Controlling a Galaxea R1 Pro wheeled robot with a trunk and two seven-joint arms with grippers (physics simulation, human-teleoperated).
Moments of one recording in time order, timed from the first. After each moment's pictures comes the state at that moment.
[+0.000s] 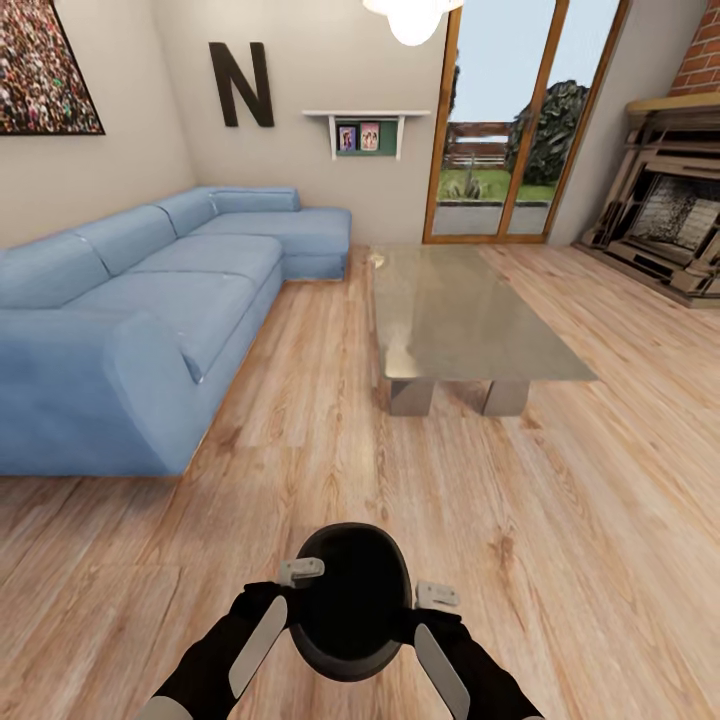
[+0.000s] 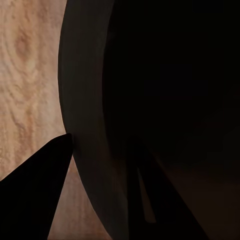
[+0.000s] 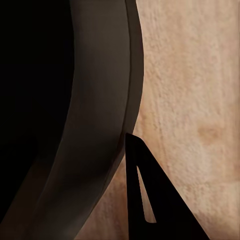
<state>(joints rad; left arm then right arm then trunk) -0.46 -0.07 -0.33 -0.85 0.51 0.62 0.33 -0.44 0.15 0.32 -0.71 -0.51 0.43 -0.36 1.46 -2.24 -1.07</state>
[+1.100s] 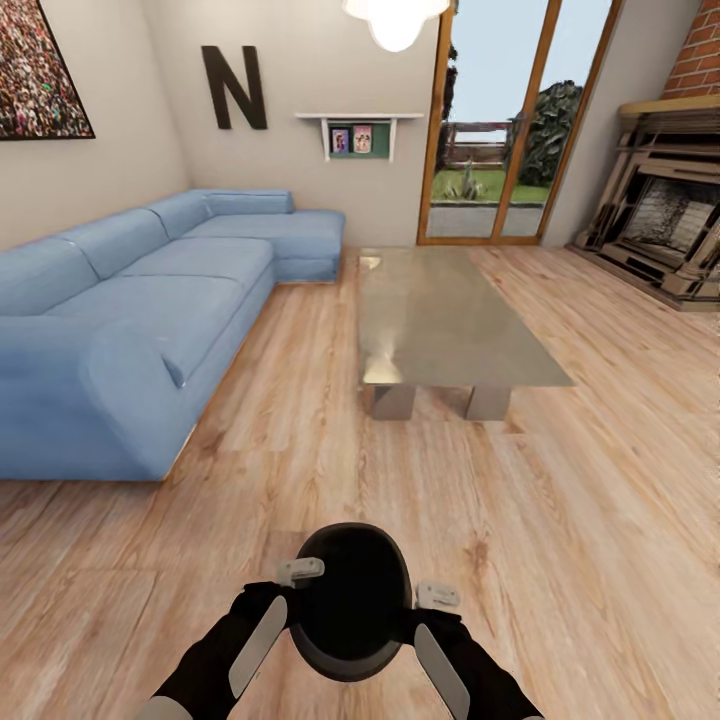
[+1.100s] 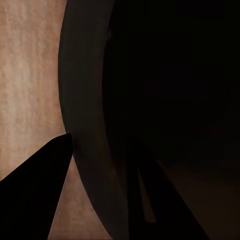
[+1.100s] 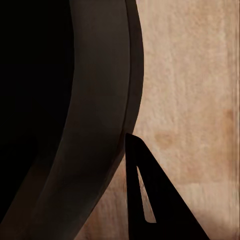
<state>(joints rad) -0.46 -0.07 -0.33 -0.85 0.52 0.62 0.33 -0.44 0.15 0.32 -0.71 -0.51 0.43 -0.36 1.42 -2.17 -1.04</state>
